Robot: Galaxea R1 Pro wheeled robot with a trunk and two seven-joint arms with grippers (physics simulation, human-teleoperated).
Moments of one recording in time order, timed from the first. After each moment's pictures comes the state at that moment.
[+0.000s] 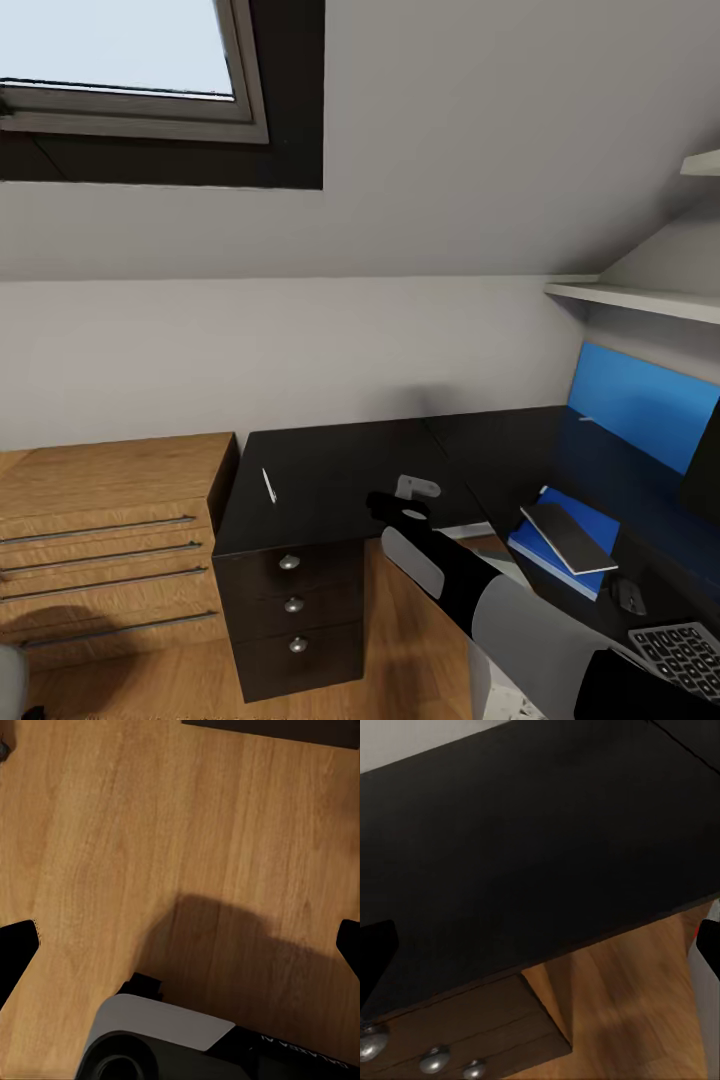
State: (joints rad) left arm -0.10 -0.04 -0.38 -0.28 0.62 -0.20 0.26; right arm -0.82 0.09 0.89 -0.69 -1.05 0.08 -0.66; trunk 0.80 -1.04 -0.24
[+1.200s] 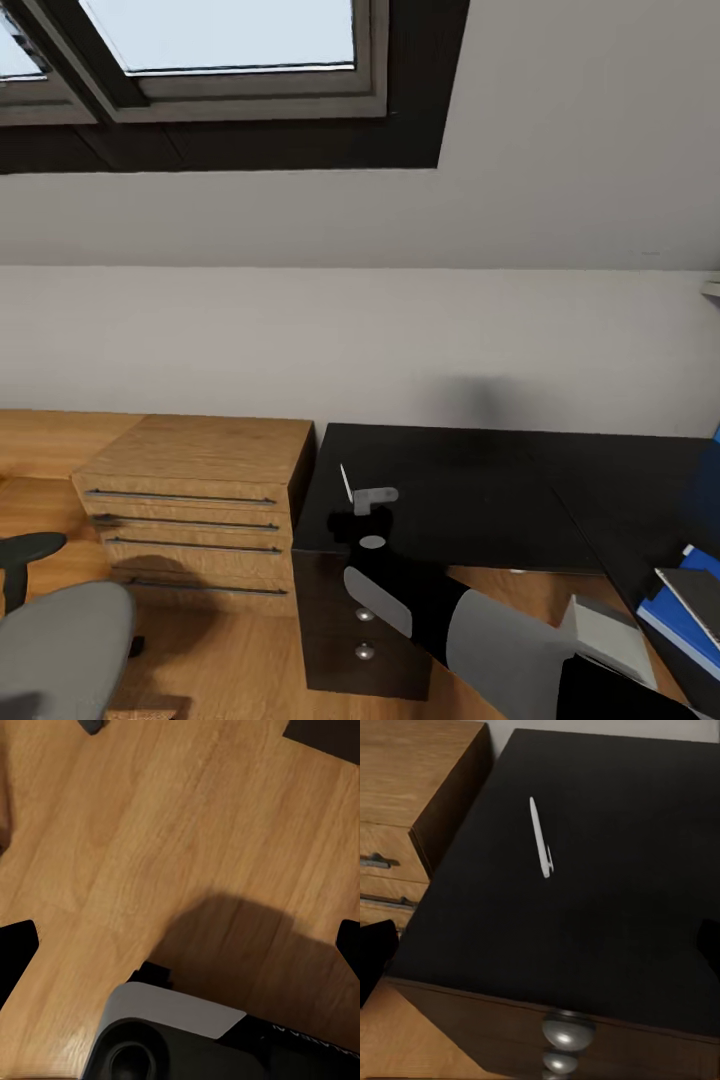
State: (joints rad) left arm -0.10 -0.03 -0.38 -0.28 0.62 -0.20 0.27; right arm -0.82 0.17 1.14 -0.68 -0.97 0.08 -0.66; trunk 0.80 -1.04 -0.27
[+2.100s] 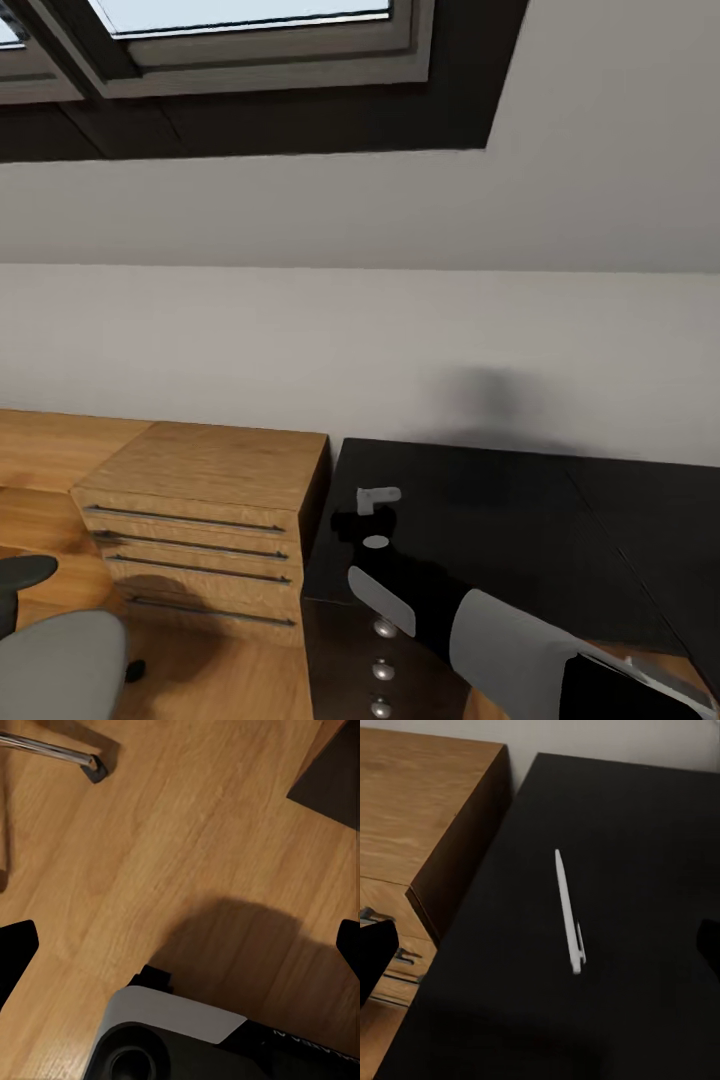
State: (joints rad) left arm -0.10 -0.03 -0.38 -0.28 0.62 -0.22 0.27; right arm -0.82 0.16 1.13 -0.68 -0.96 0.08 -0.65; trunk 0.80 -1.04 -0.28
